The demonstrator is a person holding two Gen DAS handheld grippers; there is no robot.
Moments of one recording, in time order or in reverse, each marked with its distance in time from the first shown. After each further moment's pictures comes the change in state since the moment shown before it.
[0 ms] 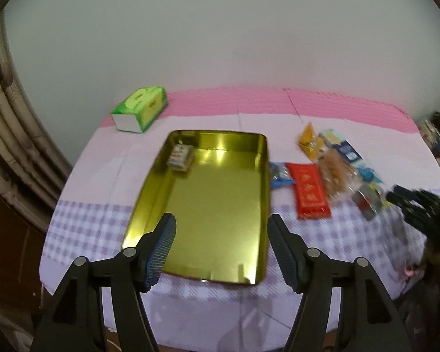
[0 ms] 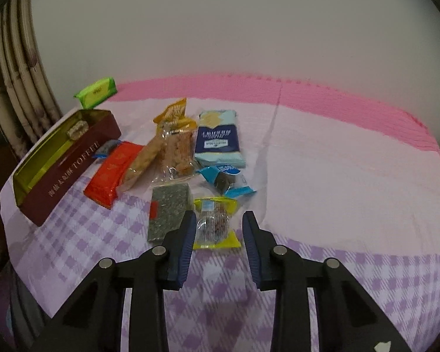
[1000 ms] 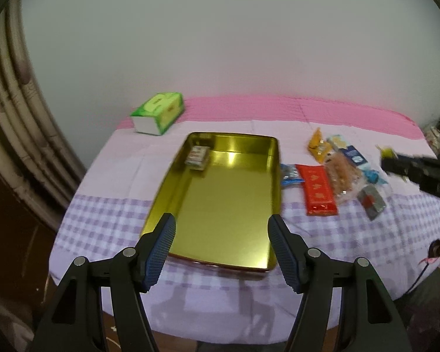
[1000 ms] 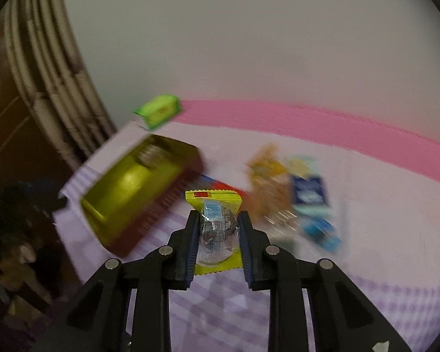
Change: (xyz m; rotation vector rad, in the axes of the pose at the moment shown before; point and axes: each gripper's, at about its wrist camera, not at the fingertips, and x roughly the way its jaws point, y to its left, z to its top) left arm -0.023 0.016 -0.017 -0.043 -0.060 0.072; right arm -0.046 0.092 0.072 -0.056 -0.027 0.236
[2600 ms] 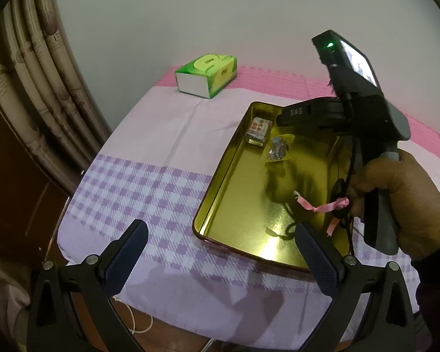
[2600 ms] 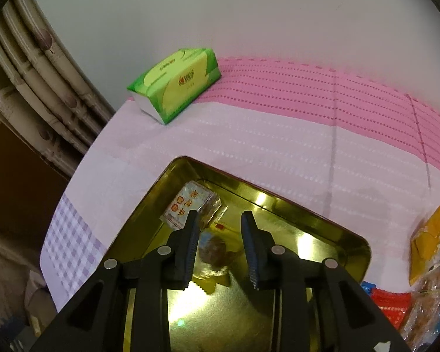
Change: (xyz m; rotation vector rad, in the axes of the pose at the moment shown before) left arm 0.045 0.071 -0.003 -0.156 0.145 0.087; right arm 0.243 0.111 0.094 0.074 0.240 0.006
